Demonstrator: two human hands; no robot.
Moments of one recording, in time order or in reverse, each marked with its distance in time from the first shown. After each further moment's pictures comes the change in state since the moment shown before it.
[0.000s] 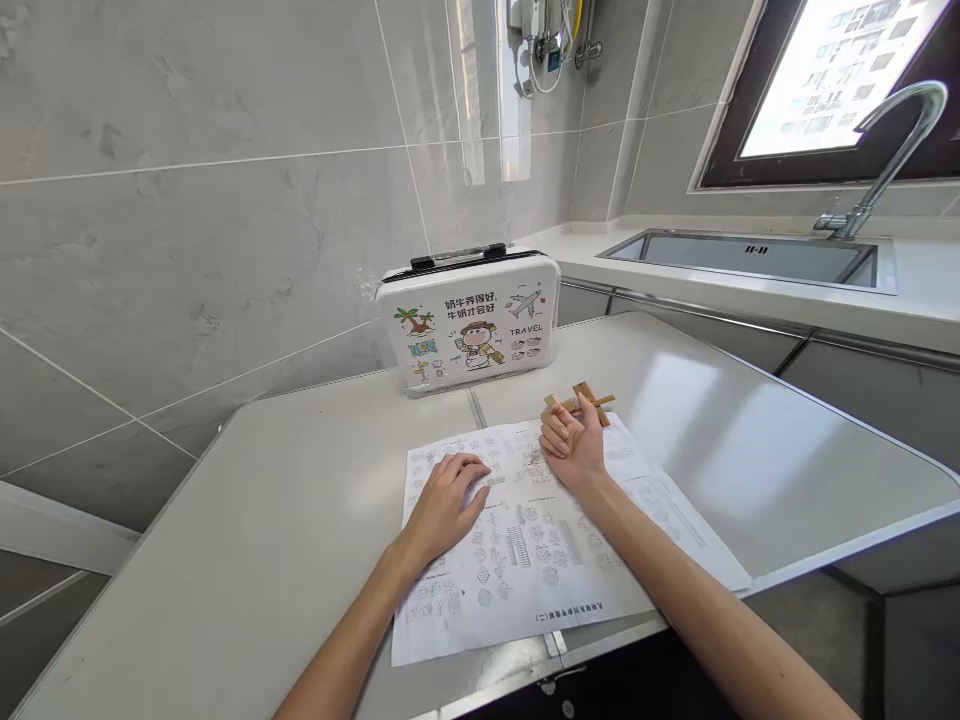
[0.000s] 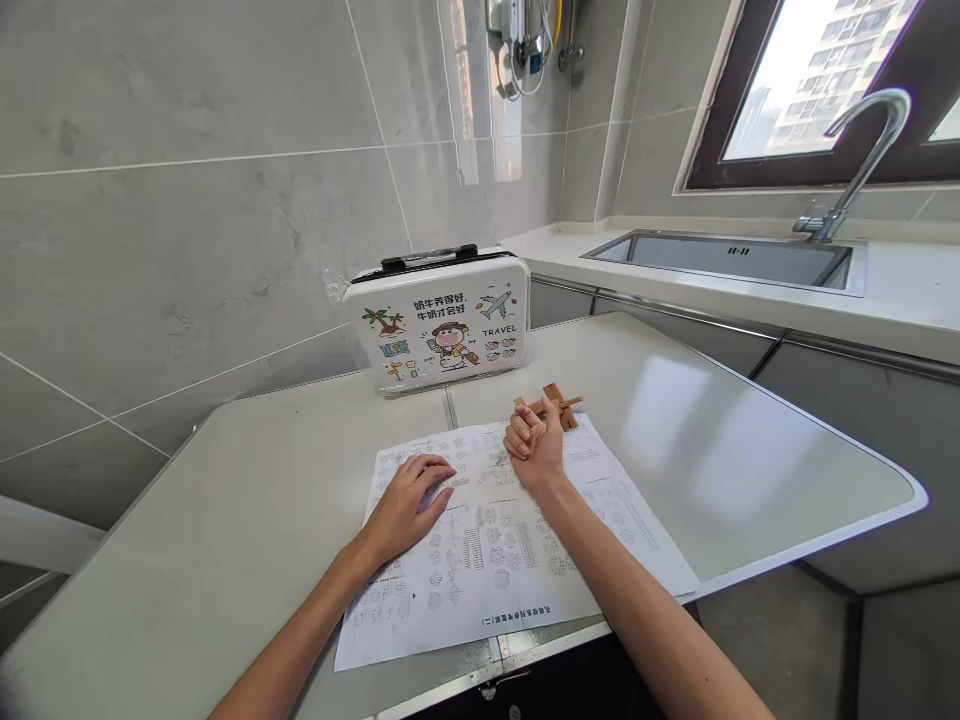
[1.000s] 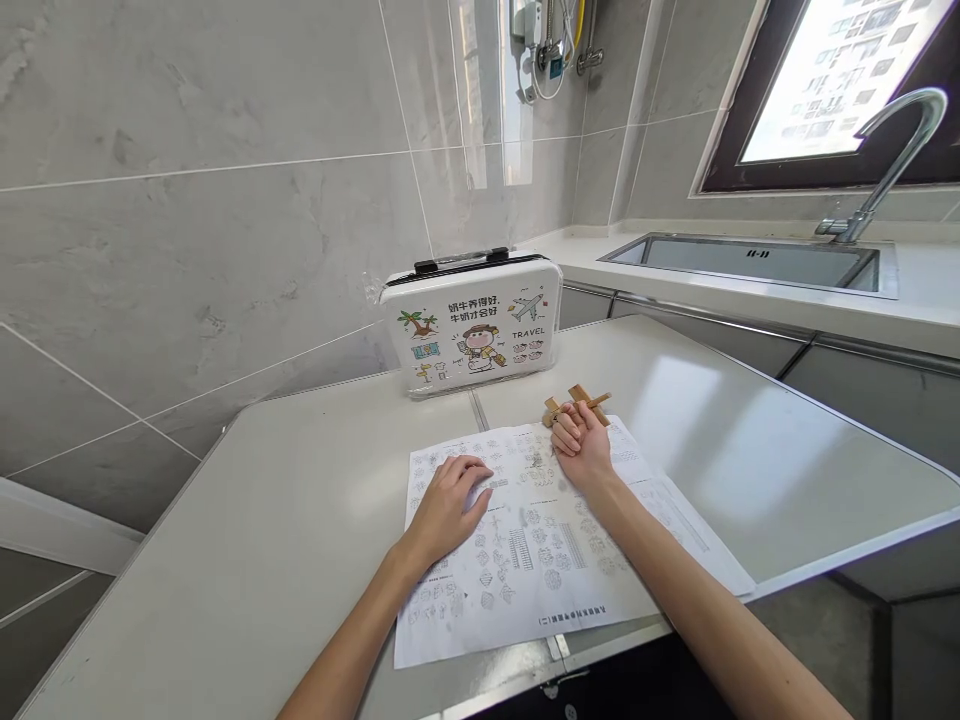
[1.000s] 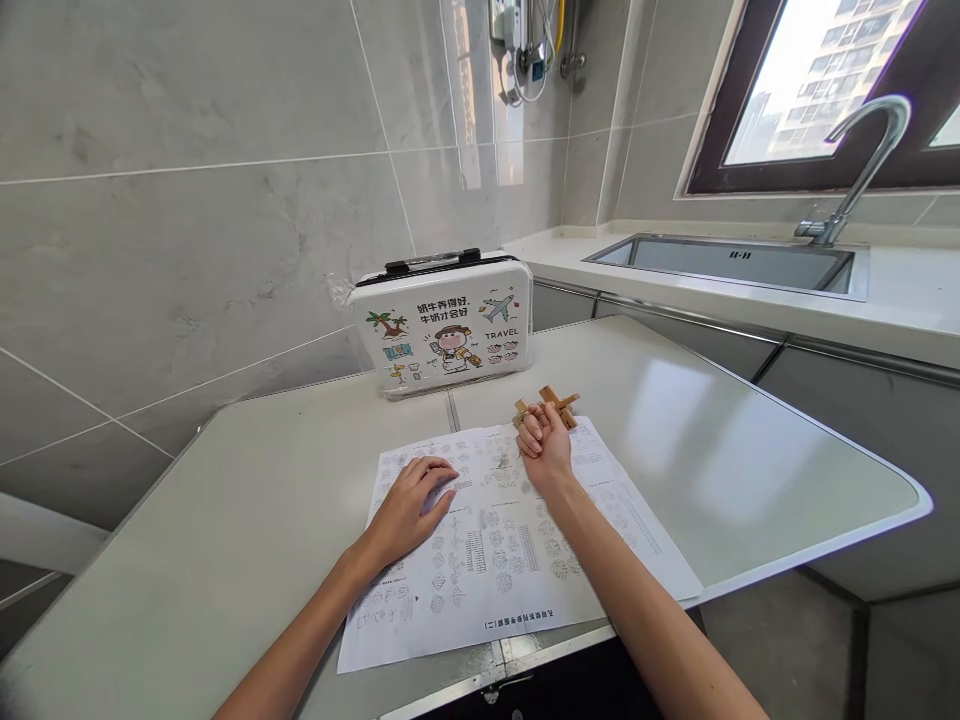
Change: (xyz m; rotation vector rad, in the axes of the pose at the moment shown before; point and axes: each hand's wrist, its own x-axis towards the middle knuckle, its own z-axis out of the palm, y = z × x) left_hand -0.001 0.001 -0.001 0.000 0.008 -0.010; right_hand 0.010 -0.004 -0.014 -0.090 0.029 -0.126
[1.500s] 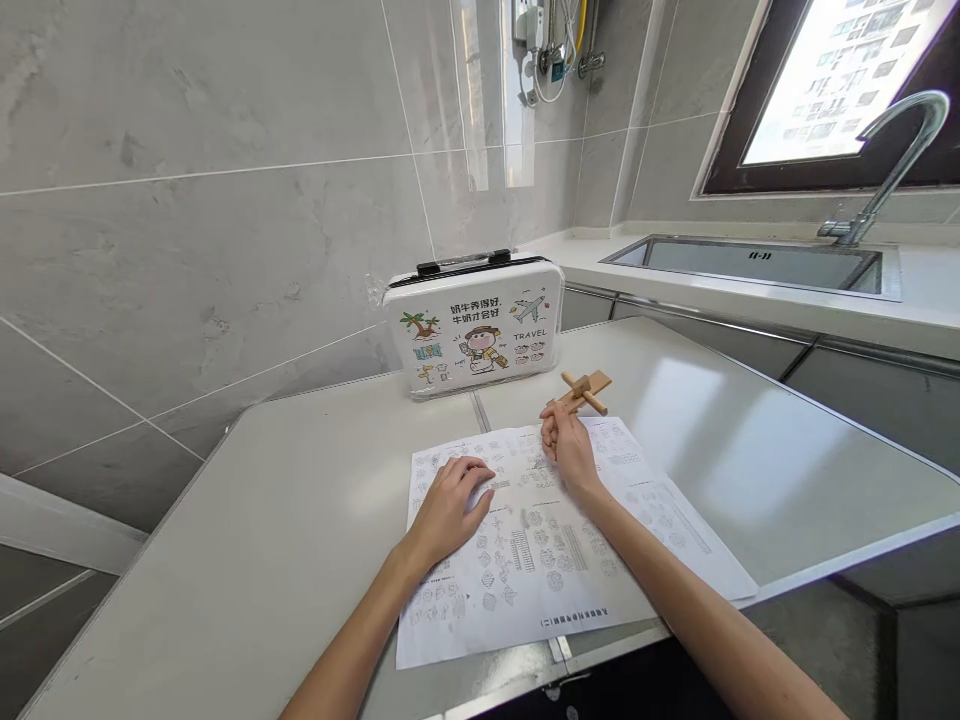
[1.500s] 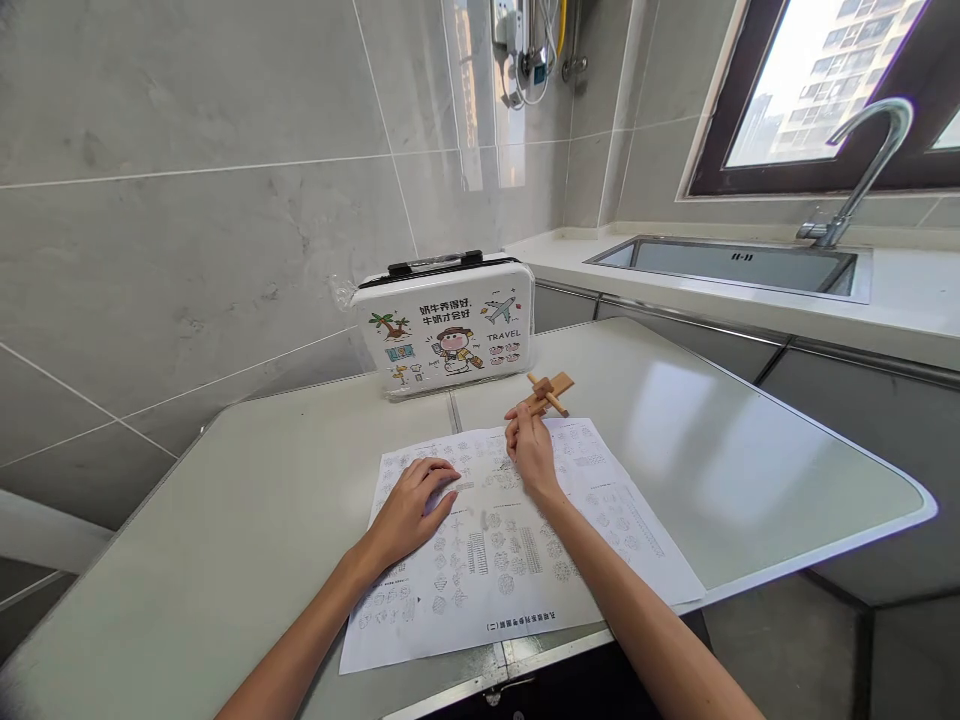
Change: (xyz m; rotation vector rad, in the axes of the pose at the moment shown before) left_hand 0.000 0.000 -0.001 -0.024 0.000 0.004; right_hand -0.016 0.018 0.021 -0.536 0.008 -0.245
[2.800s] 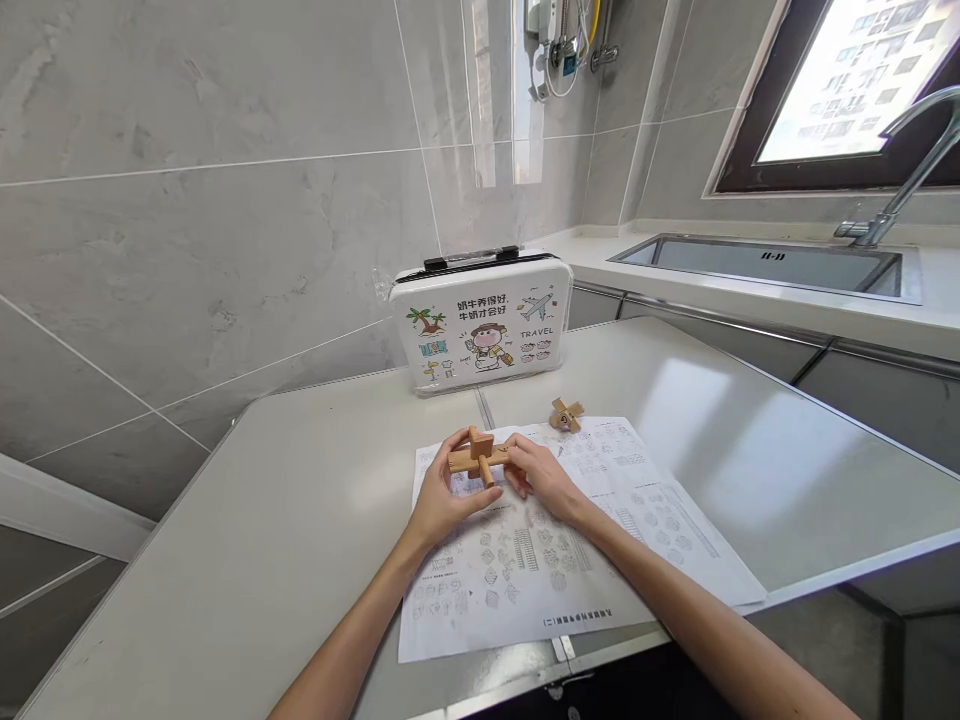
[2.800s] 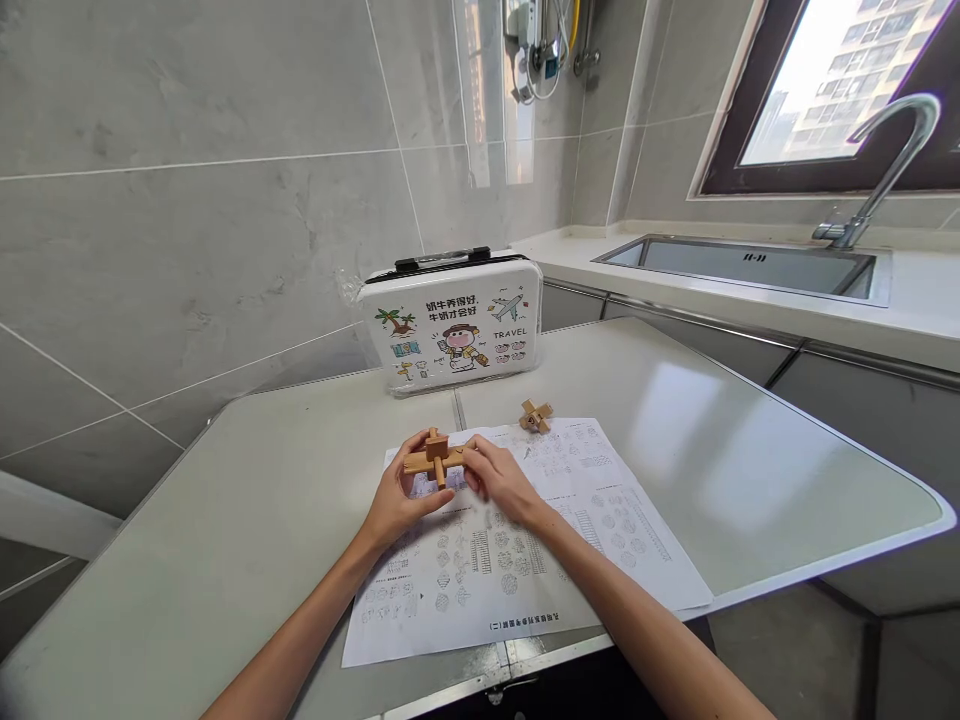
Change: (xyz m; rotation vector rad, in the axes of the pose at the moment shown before) left_hand 0.006 0.002 -0.005 -0.689 0.232 -0.247; right_hand -0.036 -0.005 0.018 -0.395 -0.629 0.007
